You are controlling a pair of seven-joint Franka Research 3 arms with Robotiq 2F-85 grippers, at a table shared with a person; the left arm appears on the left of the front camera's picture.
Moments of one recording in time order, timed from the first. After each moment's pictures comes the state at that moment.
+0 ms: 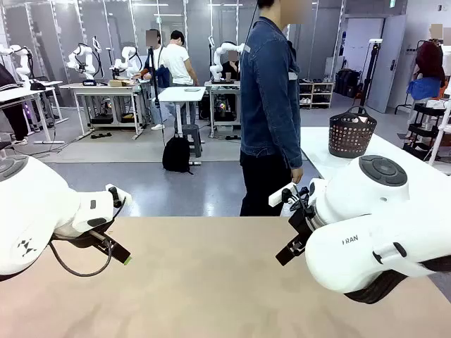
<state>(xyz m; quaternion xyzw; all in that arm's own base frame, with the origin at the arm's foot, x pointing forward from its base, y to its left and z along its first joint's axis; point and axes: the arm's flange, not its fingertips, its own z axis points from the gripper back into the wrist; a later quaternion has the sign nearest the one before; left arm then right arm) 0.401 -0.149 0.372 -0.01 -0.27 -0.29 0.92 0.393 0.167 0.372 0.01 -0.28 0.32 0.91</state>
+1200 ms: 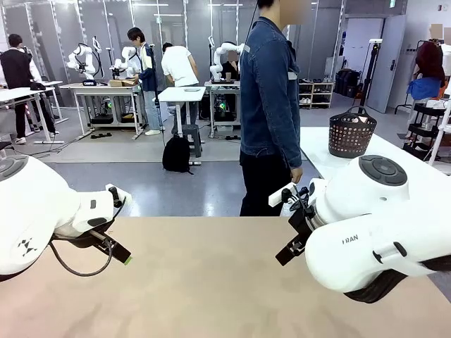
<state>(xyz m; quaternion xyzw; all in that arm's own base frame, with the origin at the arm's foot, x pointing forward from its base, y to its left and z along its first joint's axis) 0.399 -0.152 0.375 -0.02 -0.27 -0.29 0.92 0.393 0.169 0.376 0.02 -0.27 0.32 0.91</state>
